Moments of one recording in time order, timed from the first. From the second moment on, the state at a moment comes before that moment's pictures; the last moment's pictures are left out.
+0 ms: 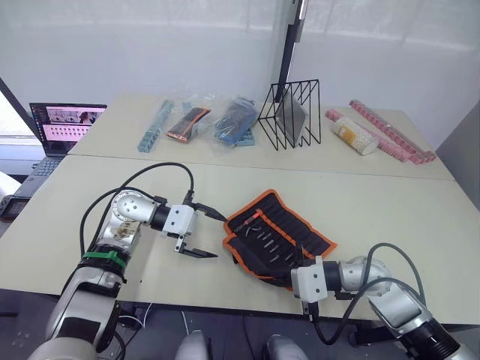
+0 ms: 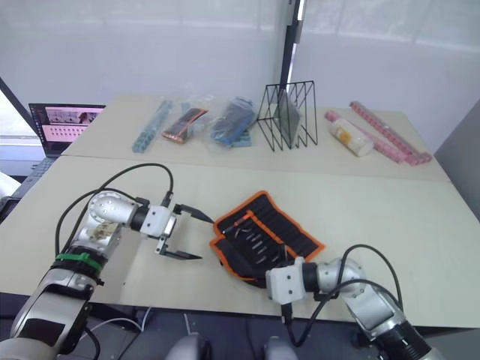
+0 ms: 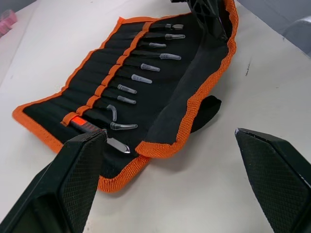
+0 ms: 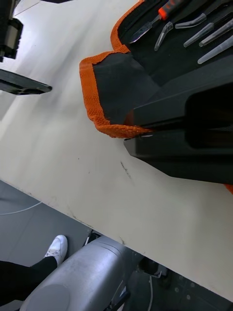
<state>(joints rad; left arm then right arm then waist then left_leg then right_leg) -0.72 0.56 -0.24 0.65 -0.21 -0.59 -1.61 -0.15 -0.70 0.36 -0.16 0.05 -0.35 0.99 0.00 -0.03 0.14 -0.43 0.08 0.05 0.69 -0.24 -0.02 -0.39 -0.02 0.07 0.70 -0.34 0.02</state>
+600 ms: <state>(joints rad) -0.84 0.49 -0.36 0.87 -0.24 -0.72 -1.61 -0.10 -0.70 0.34 -0.21 0.02 -0.34 0.97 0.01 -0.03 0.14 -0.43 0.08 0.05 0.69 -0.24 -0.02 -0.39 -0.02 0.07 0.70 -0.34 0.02</state>
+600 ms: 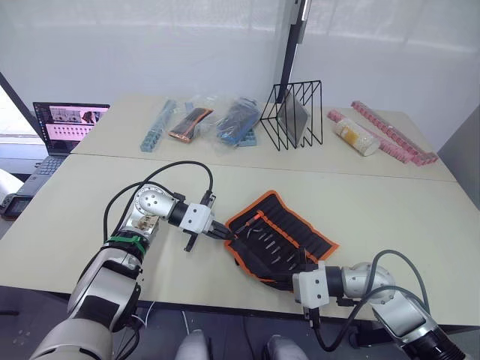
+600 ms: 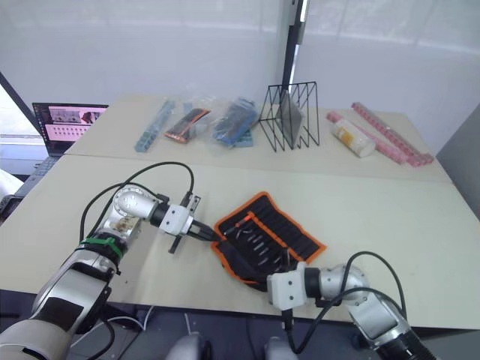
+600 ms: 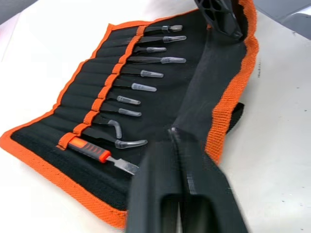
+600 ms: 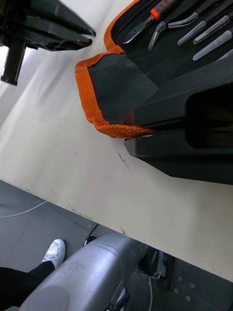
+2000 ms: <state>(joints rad) -0.88 0.49 -0.44 0.99 -0.24 -0.81 -1.61 -0.11 -0.68 0.34 -0.22 -0.02 -0.29 0.94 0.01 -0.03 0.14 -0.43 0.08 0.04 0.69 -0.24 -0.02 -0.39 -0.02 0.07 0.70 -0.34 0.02</state>
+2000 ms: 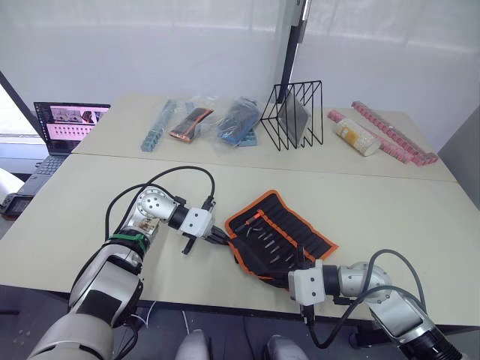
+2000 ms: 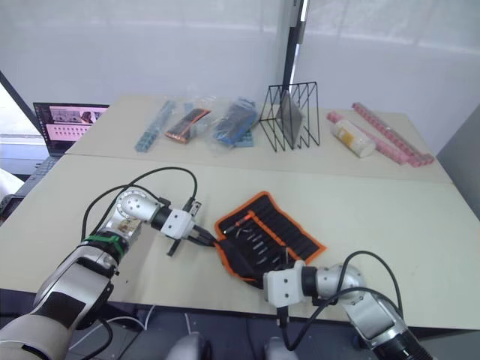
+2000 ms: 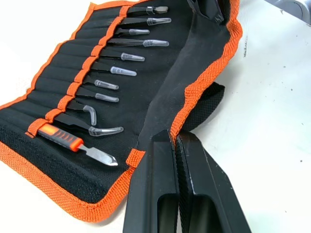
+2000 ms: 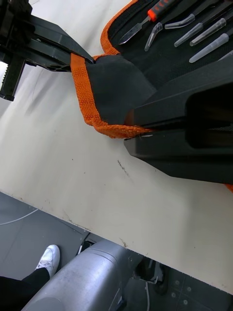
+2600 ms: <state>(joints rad) -0.36 0.82 -0.31 0.09 -0.33 -0.25 -1.44 -0.30 -0.66 0.35 -0.03 -0.03 -0.35 0.94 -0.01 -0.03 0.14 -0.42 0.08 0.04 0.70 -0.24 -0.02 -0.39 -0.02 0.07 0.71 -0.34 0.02</state>
